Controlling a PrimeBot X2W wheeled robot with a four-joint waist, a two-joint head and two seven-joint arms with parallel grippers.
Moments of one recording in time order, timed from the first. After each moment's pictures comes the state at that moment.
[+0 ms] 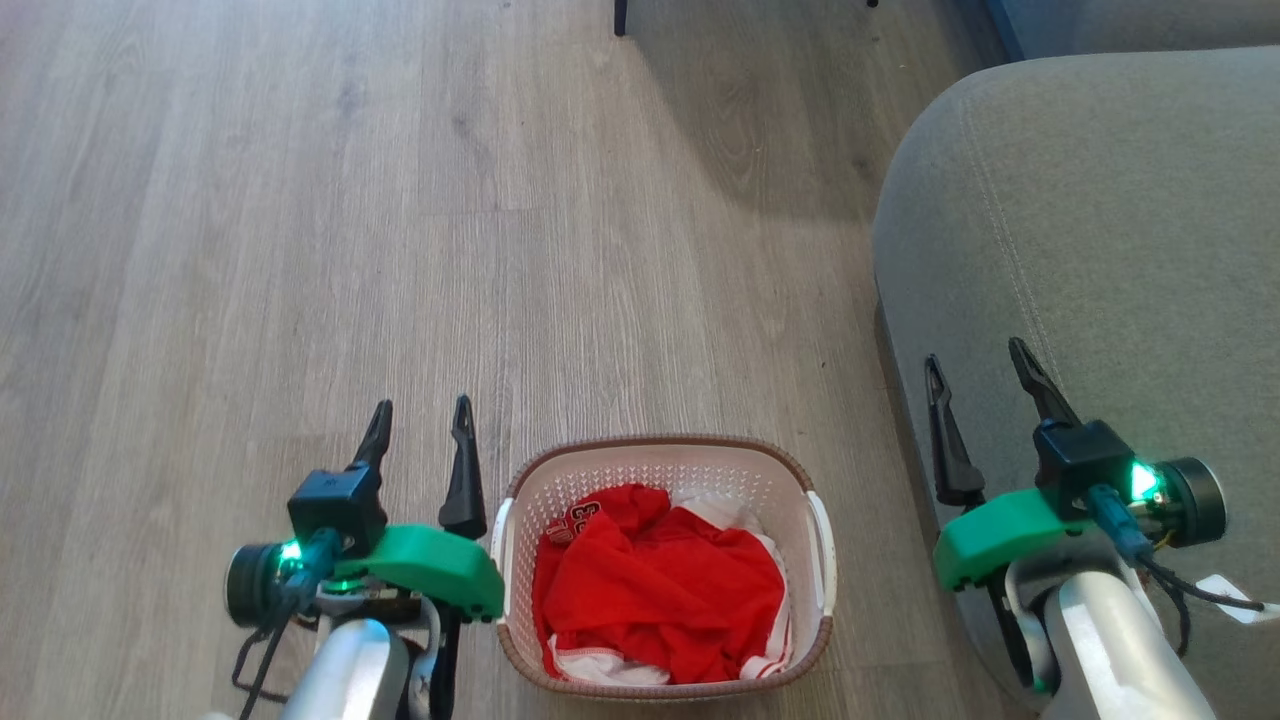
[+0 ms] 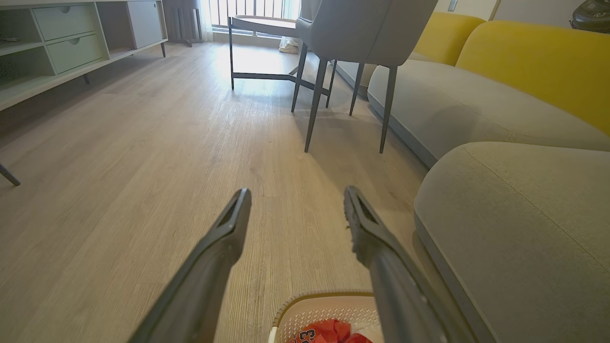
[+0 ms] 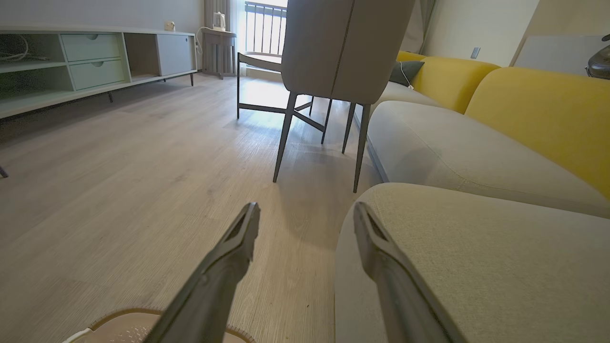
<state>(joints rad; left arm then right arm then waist) -0.12 0.05 -0.31 0.26 -0.29 0.14 -0.25 -0.16 -0.09 0.13 0.22 0.03 0.12 -0.25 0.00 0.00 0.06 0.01</state>
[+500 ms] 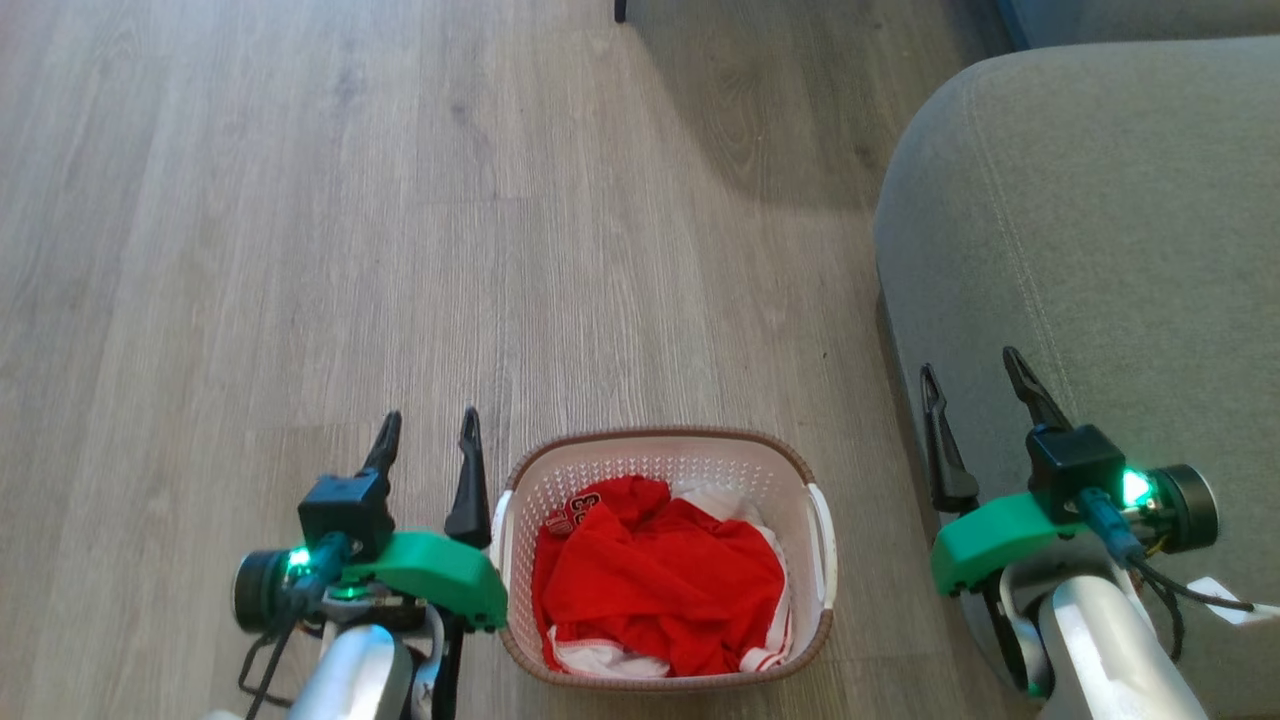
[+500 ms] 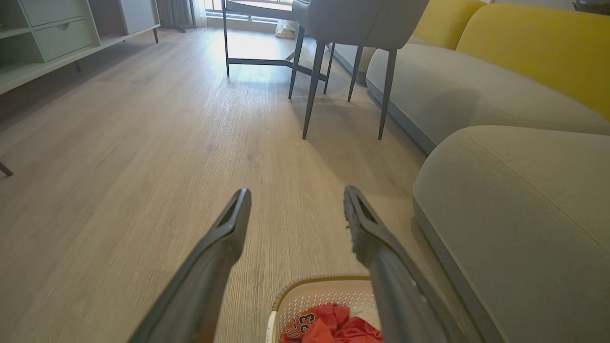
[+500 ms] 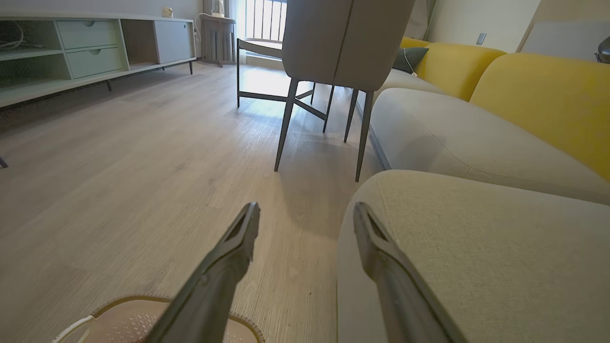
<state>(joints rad) -0.12 0.05 -0.32 0.29 -0.29 0.13 -0.25 -0.16 -0.08 0.13 0.24 0.02 0.12 -0.25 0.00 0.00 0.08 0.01</state>
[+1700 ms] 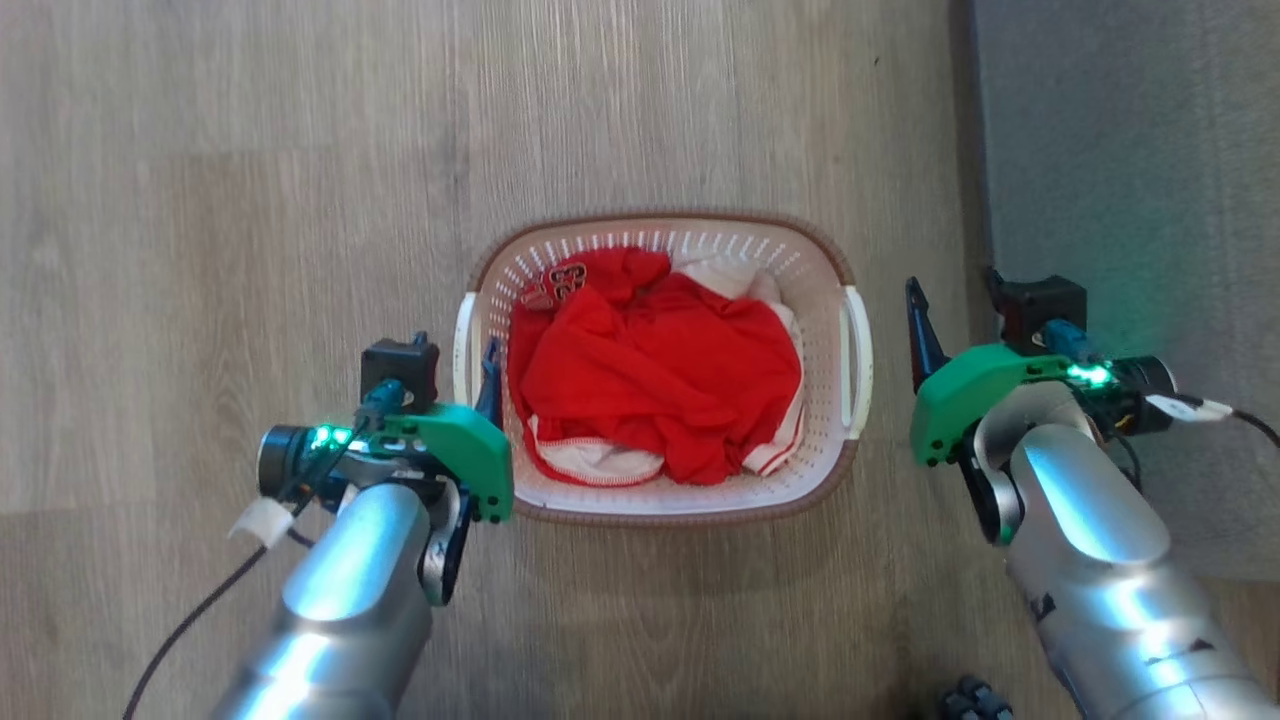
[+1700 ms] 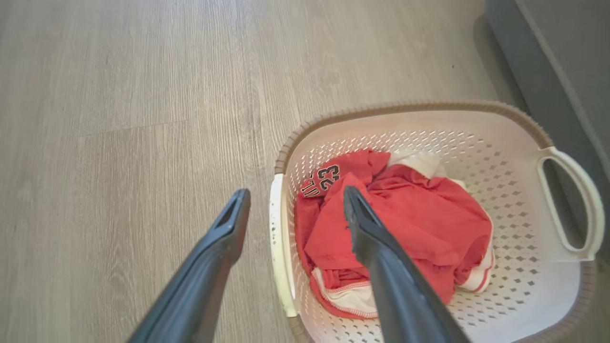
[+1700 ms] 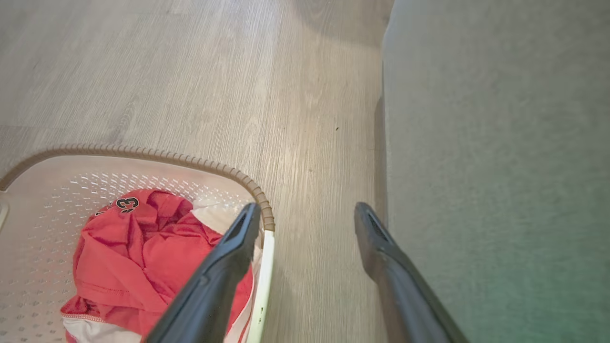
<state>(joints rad) -0.55 0.04 -0.51 0.86 -0.38 0.10 -0.25 -0.59 -0.07 0.20 0.84 0.17 0.12 -0.25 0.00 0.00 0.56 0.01</state>
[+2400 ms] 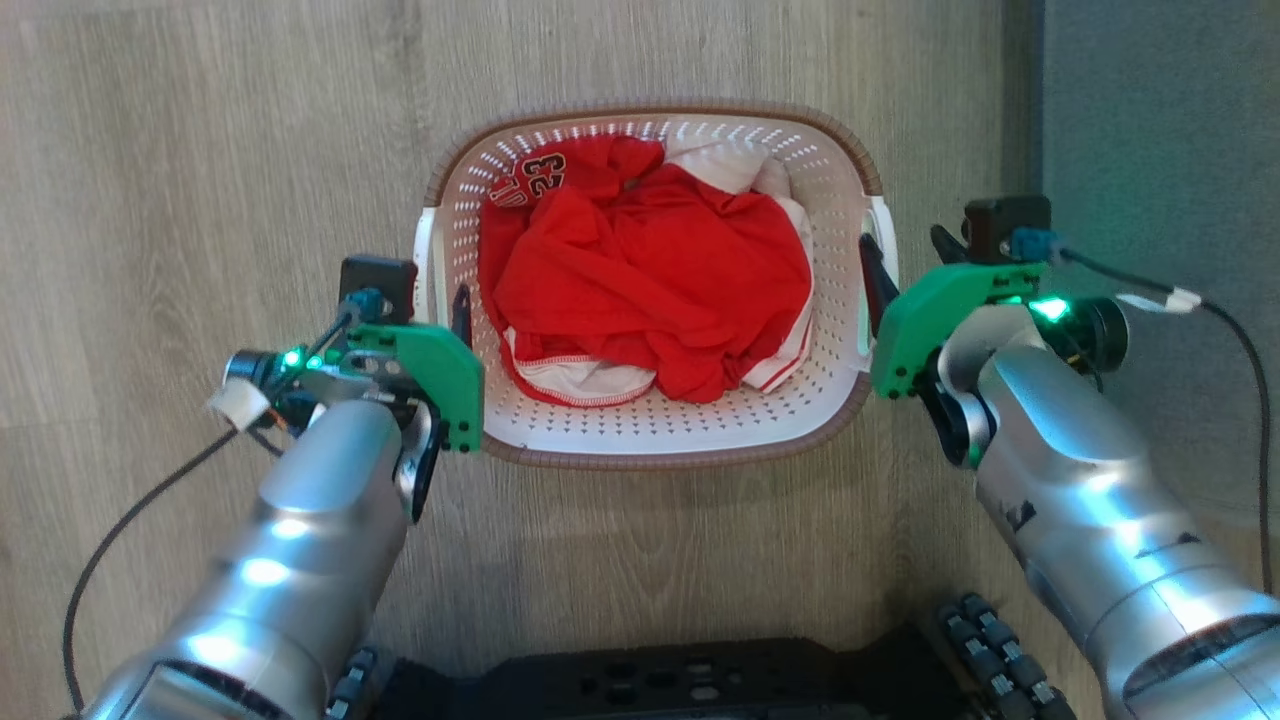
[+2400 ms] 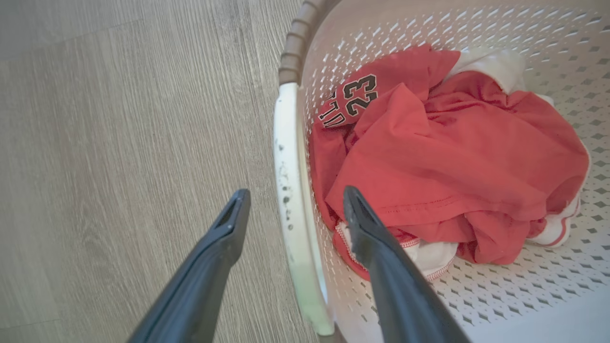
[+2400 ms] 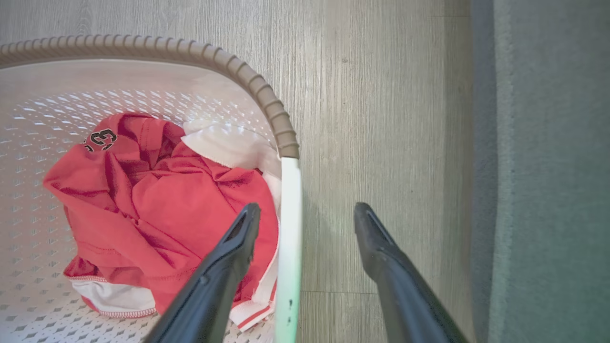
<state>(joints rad) -0.79 0.03 -0.67 1.17 -0.52 0.05 -0.24 -0.82 -0.07 0.46 1.06 0.51 0.12 -0.18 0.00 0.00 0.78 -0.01</state>
